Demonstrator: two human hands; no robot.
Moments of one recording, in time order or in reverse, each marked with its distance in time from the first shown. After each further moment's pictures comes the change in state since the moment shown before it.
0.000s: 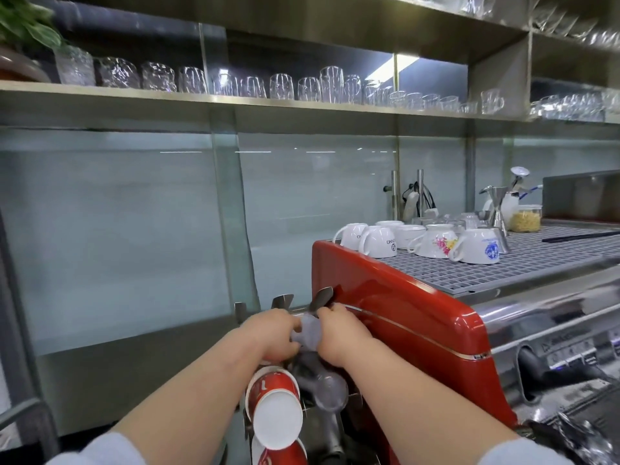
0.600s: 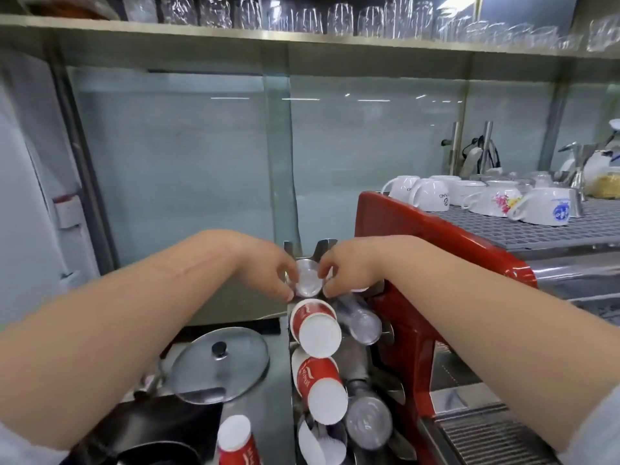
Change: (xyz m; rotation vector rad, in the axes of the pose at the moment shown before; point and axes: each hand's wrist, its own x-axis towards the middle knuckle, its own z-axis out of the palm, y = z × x) left_hand -0.120 -0.025 -0.082 0.100 -0.332 -0.056; right_hand -0.037 -0.061 -0.075 -0.297 -0.357 -0.417
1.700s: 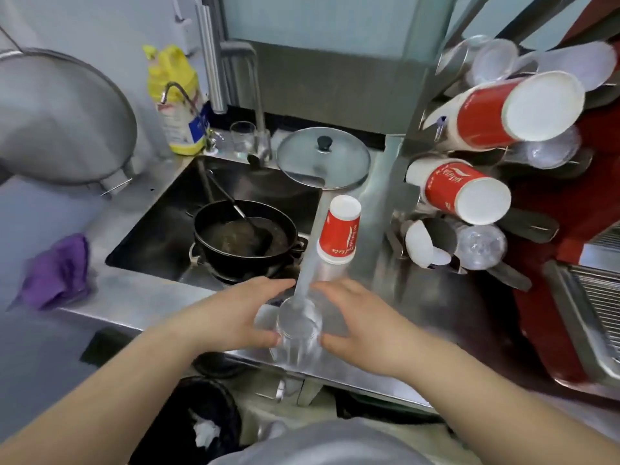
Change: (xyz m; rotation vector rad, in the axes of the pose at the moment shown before) left_hand -0.173 0.010 0.389 -0.847 -0.082 -0.182; right_hand -0.067 -0.189 0.308 0.554 -0.189 -0.409
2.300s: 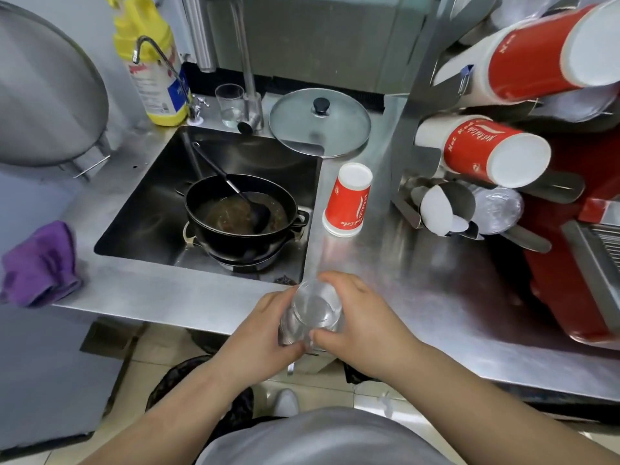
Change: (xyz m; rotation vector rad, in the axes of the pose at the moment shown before) left_hand 0.007 -0.040 0.095 -0.357 0.249 0.038; right_hand 0.007 -0.020 0.050 0.162 0.160 0.206
